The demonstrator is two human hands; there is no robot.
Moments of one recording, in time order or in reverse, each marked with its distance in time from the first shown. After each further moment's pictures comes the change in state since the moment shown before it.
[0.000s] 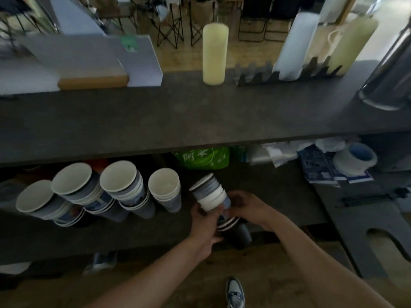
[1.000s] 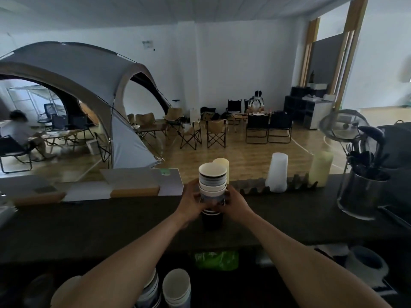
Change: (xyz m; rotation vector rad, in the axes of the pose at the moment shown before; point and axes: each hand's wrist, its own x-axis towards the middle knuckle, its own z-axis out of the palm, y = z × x) left_hand -0.061 0.300 0.055 0.578 -0.088 0.977; right_hand 0.005 -0.251 -0.081 -0.084 0.426 -0.643
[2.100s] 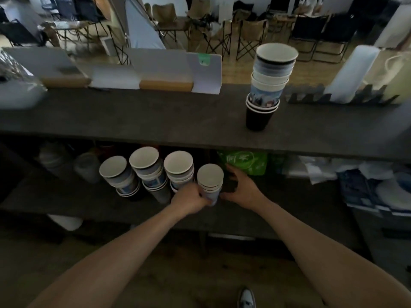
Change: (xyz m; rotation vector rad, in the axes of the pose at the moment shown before) left_hand -0.195 -0.170 -0.053 0.616 -0.260 -0.535; right_hand -0.139 0.109 0.156 -0.174 -0.380 0.136
